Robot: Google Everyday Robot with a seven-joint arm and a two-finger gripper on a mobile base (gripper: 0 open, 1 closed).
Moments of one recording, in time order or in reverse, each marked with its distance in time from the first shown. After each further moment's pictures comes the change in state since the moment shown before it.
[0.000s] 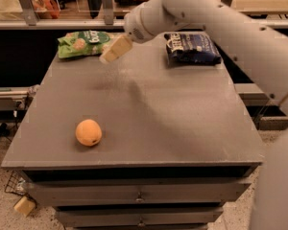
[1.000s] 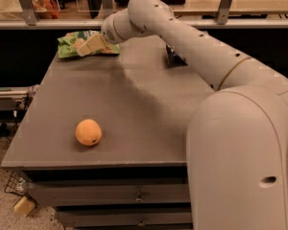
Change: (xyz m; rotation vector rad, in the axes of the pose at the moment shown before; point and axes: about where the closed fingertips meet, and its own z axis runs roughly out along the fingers) arm -0.018 -0.042 0.118 0.050 -0.081 0.198
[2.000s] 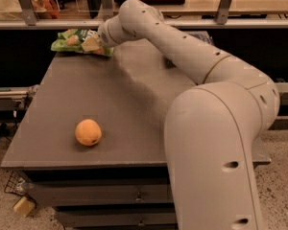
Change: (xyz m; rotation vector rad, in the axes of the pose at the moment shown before) arm 0.016 -0.009 0.043 0.031 0.048 0.139
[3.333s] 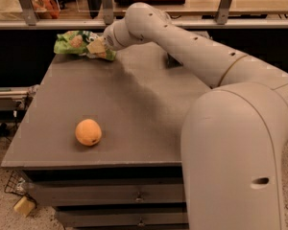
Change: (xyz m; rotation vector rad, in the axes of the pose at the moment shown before) arm 0.018 0.000 -0.025 0.034 0.012 0.033
